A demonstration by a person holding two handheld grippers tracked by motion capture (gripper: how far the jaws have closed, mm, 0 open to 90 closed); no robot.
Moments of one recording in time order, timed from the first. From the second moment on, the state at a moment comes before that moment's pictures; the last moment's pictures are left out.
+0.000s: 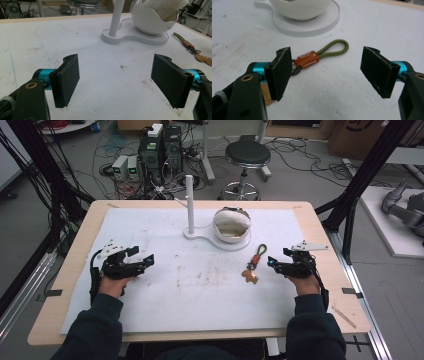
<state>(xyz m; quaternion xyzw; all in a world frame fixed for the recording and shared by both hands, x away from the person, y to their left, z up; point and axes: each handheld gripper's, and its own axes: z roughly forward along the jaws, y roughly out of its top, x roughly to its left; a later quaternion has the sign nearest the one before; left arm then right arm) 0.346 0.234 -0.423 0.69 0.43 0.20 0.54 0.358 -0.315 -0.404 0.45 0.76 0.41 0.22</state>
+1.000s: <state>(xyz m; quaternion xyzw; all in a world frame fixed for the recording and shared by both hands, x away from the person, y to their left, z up) 0.349 0.224 -0.427 0.71 0.42 0.19 0.53 0.357 -0.297 -0.419 0.46 0.79 0.37 0.17</state>
